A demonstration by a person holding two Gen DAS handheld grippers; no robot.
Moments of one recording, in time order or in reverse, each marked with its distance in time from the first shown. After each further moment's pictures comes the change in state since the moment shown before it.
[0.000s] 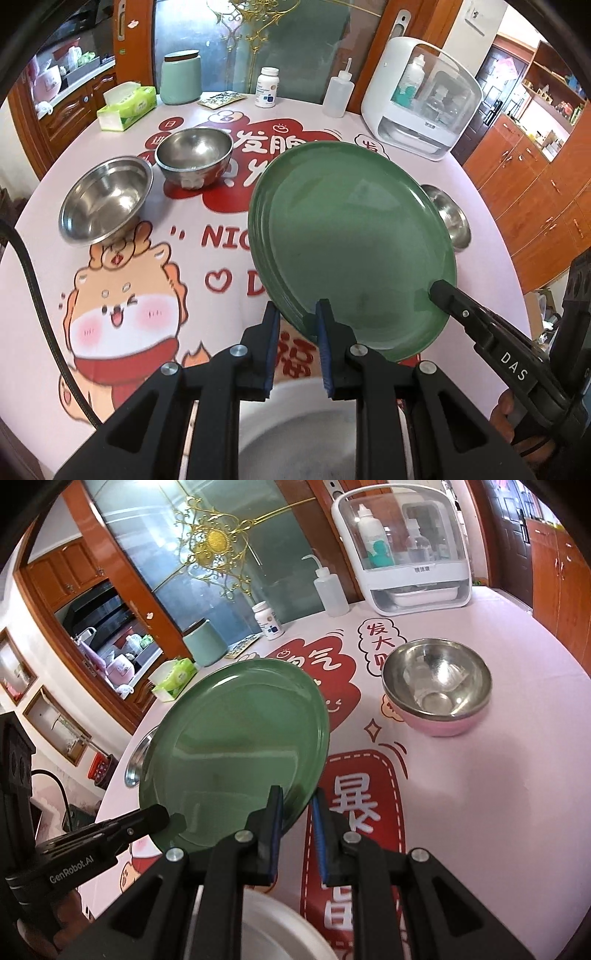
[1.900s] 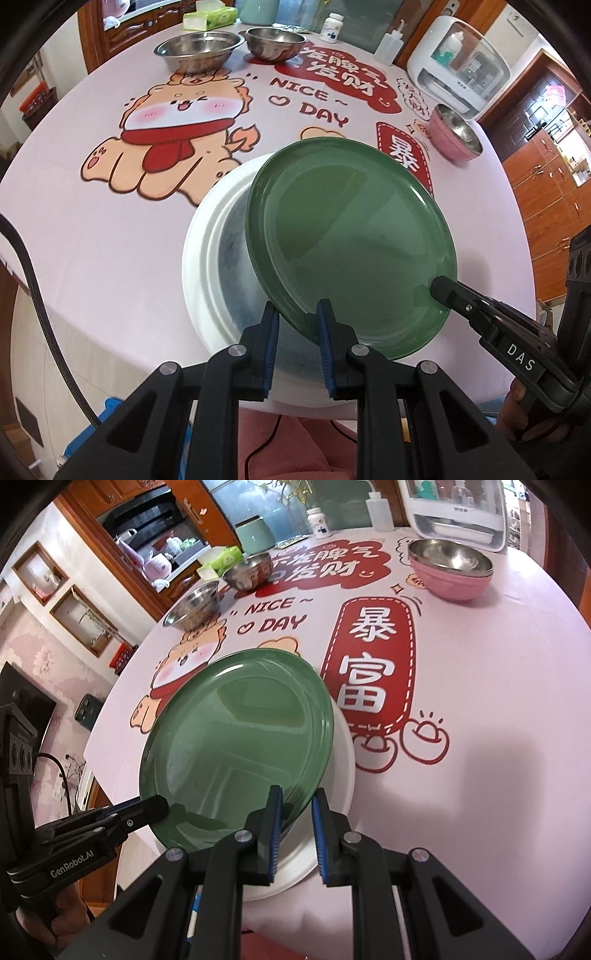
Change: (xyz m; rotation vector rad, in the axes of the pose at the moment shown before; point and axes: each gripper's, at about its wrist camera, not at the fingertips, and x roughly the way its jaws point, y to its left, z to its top) left arm -0.047 0.000 -0.193 -0.228 0.135 0.084; right arm -0.051 0.001 -0.131 -0.194 0.337 0.072
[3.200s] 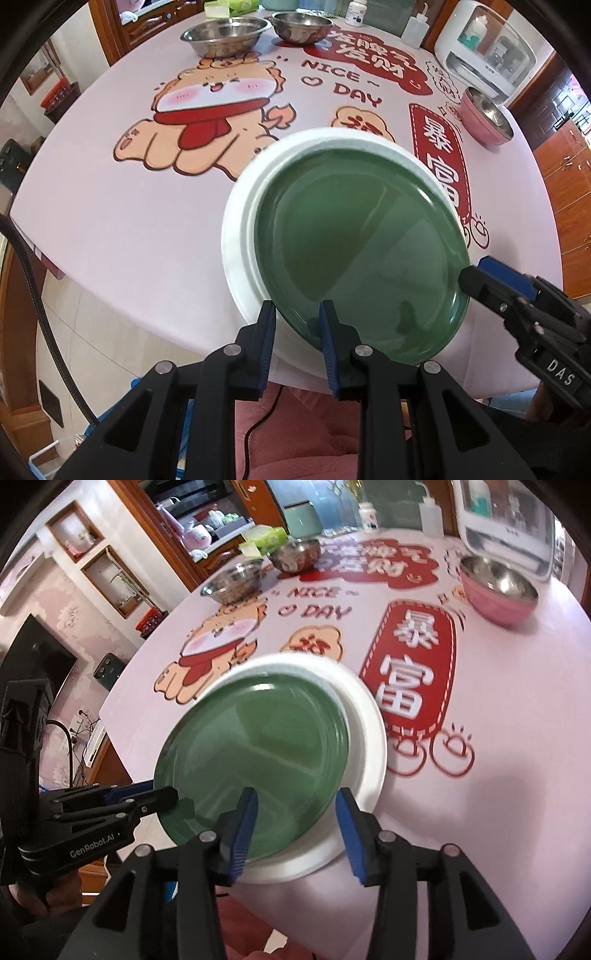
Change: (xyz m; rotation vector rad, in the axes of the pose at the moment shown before) left arm -0.004 0.009 -0.006 -0.007 0.053 0.140; right arm -0.005 0.019 0.006 -0.167 0.027 0.058
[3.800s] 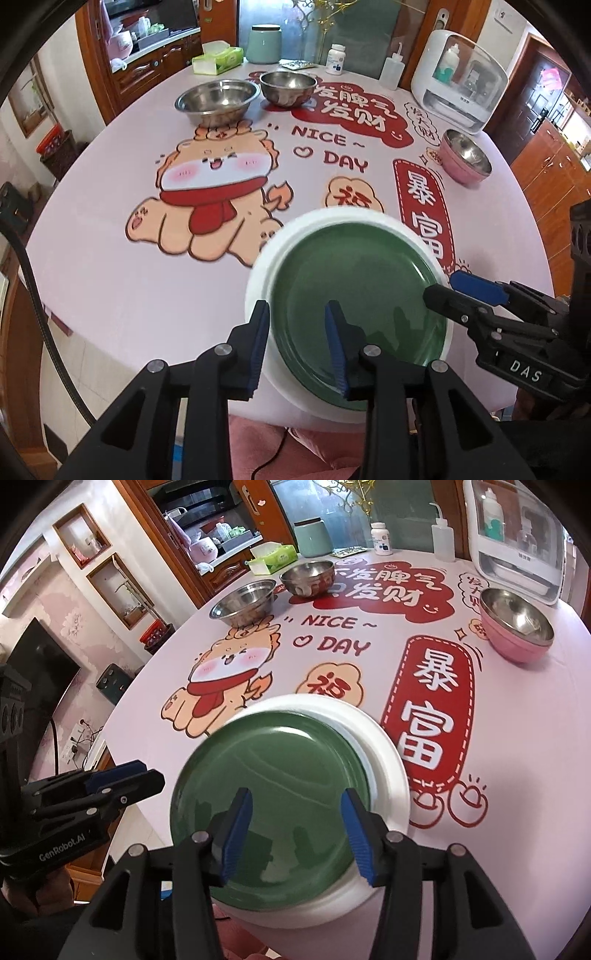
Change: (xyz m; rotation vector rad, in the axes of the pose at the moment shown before) left arm -0.039 0.013 0.039 0.092 -0.173 -0.033; right arm 0.007 0.024 0.032 -0.004 -0.063 -0.007
